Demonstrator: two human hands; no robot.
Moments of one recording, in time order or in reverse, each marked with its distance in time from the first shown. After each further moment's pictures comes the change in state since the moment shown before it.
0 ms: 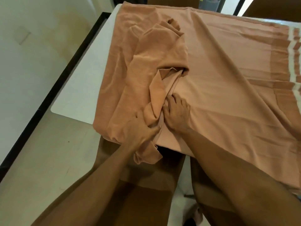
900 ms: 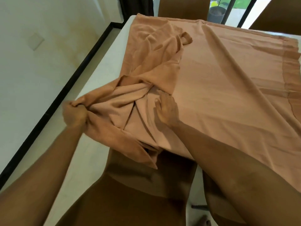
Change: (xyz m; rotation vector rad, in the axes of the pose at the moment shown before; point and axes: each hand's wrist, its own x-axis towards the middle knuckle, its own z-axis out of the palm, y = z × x) left_hand 0.085 -0.182 -0.151 -0.531 0.564 -0.486; right_hand 0.044 -0.090 0.030 0.254 -0.051 -0.030
